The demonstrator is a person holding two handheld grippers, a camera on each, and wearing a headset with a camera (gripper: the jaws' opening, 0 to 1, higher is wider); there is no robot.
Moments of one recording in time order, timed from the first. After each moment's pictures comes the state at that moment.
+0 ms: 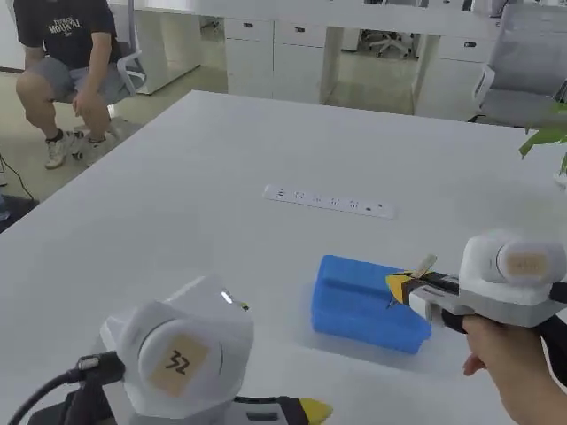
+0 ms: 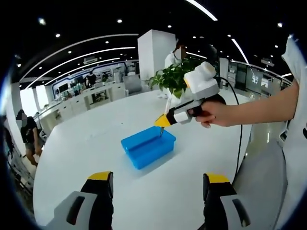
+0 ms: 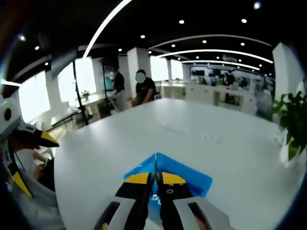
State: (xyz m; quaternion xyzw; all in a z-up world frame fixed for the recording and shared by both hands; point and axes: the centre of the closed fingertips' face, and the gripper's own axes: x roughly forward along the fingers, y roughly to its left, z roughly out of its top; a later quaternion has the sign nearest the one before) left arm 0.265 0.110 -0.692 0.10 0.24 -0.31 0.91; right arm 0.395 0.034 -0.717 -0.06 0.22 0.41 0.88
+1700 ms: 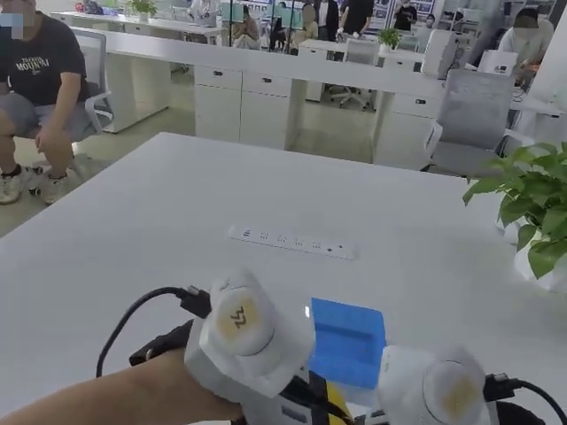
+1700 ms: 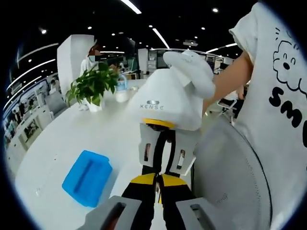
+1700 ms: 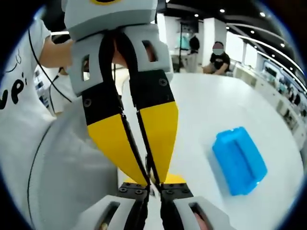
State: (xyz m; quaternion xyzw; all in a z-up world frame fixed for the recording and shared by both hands) left arm 0.227 0.016 -0.708 0.23 0.24 -0.61 0.72; right arm 0.225 0.054 -0.771 -0.25 0.31 0.62 0.67
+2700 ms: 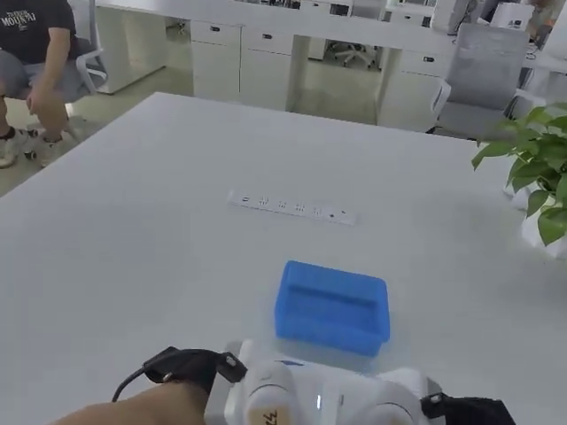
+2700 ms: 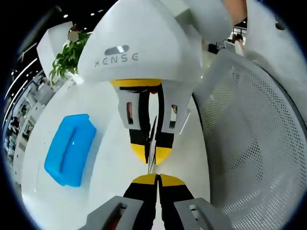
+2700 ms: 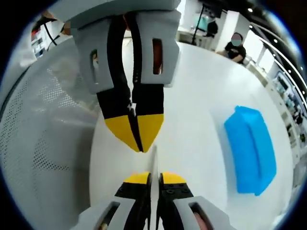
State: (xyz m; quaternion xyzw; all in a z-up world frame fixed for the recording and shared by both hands) left arm 0.234 0.049 -0.831 0.32 0.31 -0.58 0.68; right arm 0.242 0.034 -0.859 -0.38 0.34 0.60 0.61
